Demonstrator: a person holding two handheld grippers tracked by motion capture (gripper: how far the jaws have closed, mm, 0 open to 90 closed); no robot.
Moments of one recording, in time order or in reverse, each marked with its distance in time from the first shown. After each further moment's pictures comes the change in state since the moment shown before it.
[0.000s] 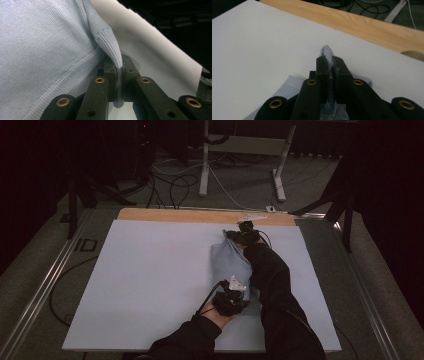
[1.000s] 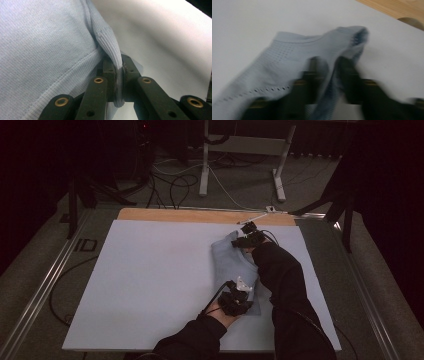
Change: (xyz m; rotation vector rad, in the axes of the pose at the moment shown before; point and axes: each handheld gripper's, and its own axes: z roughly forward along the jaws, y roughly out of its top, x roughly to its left) left arm -0.007 0.006 0.015 0.045 0.011 0.034; right arm -0.006 -0.001 -0.014 0.248 -0.031 -0.066
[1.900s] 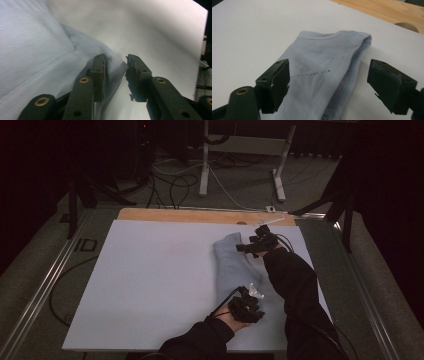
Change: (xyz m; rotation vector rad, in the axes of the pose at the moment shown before) left arm -0.022 0.003 0.025 0.057 -0.088 0.066; right arm 0.000 -0.023 -0.050 -0.128 0.105 0.037
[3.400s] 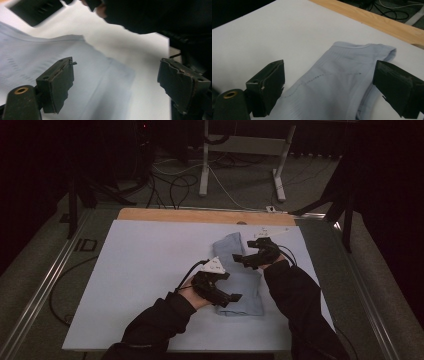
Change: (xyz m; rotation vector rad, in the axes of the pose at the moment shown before) left arm 0.070 -0.004 -0.118 -0.244 -0.083 0.121; right arm 0.056 -0.013 -0.036 -0.119 0.043 -0.110
